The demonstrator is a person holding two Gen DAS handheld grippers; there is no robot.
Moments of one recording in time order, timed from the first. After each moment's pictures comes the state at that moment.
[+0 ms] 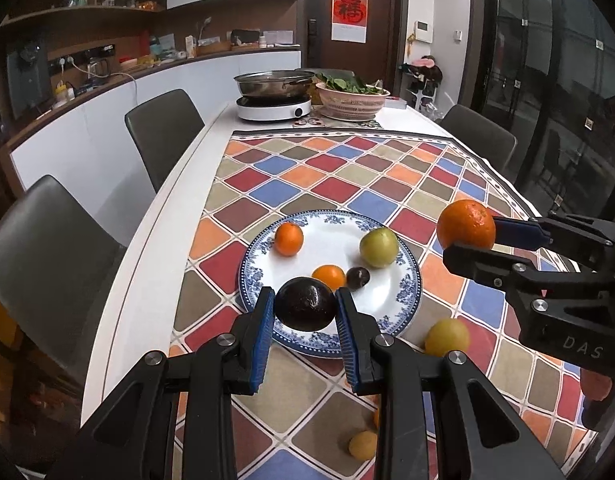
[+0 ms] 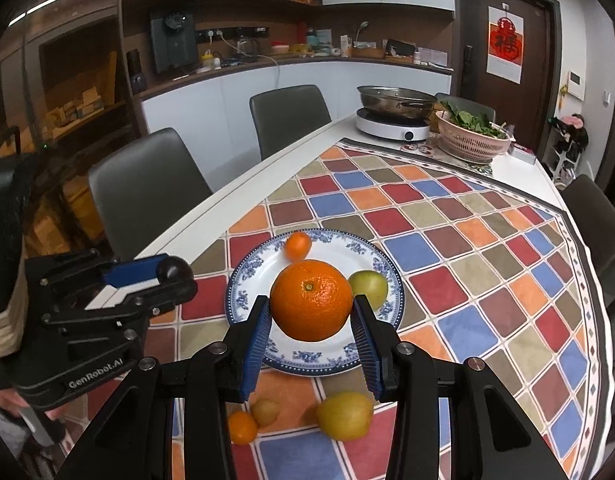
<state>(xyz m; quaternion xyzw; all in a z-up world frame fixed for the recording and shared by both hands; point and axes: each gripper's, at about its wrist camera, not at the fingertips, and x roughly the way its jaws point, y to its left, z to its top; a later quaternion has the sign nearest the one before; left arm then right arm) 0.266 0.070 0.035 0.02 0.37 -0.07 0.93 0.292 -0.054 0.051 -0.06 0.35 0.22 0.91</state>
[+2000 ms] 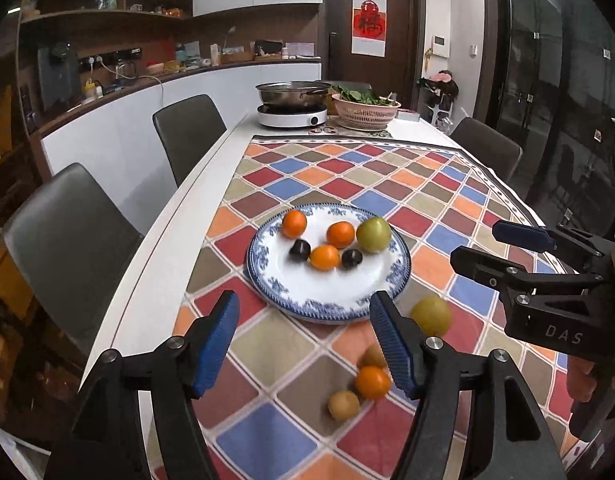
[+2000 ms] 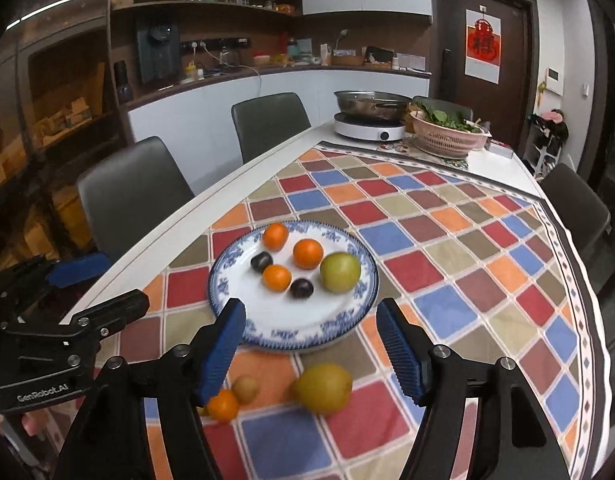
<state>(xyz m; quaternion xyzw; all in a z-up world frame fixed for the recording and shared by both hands) 0.201 0.054 0.038 0.00 0.35 -0.02 0.94 0.264 -0.084 0.037 -0.05 0.33 0.19 0.92</state>
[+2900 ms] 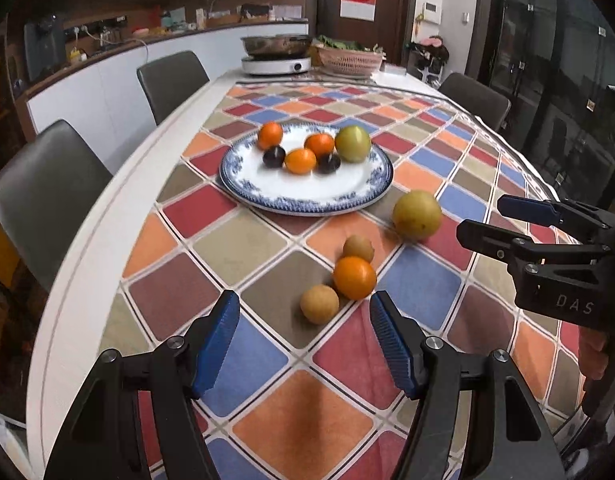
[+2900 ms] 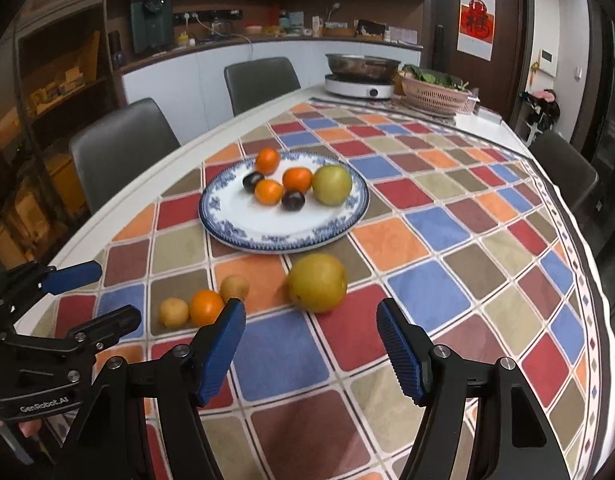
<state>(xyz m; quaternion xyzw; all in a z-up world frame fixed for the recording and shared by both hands) 0.163 0.037 -0.034 0.00 0.41 -0.05 0.91 0.217 -0.100 -0.021 -0.06 0.38 0.17 0.91</state>
